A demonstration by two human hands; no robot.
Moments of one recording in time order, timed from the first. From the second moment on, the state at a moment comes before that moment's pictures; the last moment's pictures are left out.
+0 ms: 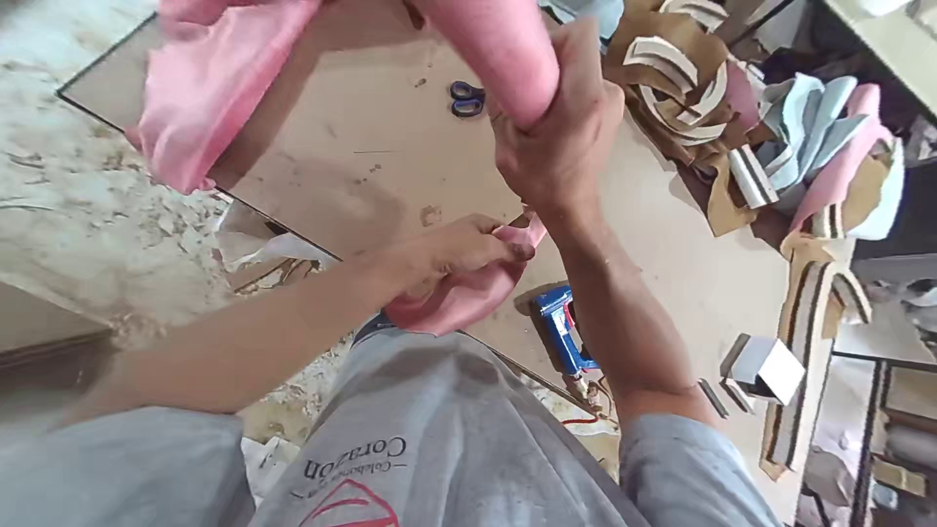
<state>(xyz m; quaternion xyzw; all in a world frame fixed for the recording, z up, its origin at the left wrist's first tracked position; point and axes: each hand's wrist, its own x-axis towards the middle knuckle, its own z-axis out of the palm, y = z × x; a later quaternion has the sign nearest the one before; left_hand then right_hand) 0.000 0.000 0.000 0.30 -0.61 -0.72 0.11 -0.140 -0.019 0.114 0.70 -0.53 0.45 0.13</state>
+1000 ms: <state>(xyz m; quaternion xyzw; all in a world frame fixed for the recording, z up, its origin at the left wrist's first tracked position) -0.021 0.013 -0.040 0.43 -0.60 -0.60 0.31 -0.113 0.038 -0.088 0.35 -0.60 0.68 -0.23</state>
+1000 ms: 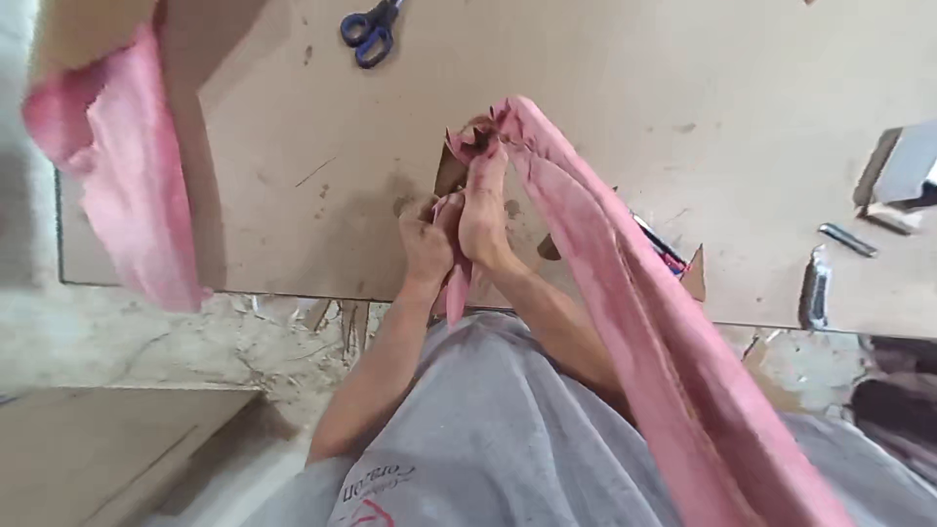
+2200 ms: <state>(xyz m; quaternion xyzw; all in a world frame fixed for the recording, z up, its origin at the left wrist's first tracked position) 0.023 -0.068 -0.072 0.51 -0.69 -0.46 0.21 -0.262 0.276 -0.090 0.41 -0.88 0.10 -0.21</state>
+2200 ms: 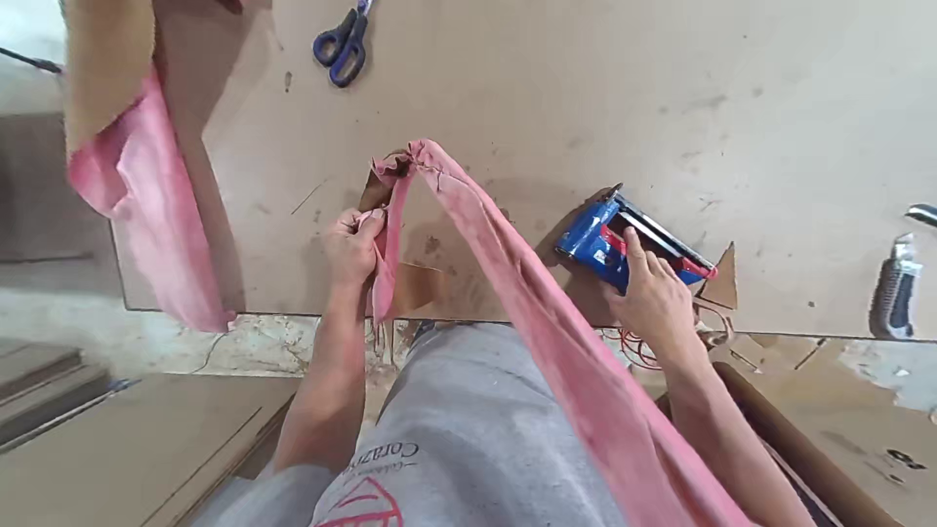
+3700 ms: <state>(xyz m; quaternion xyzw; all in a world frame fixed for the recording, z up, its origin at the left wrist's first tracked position) 0.028 -0.035 -0.139 0.46 -0.75 -0.42 0.23 -0.168 0.052 -0.003 0.59 -0.73 -0.04 -0.34</state>
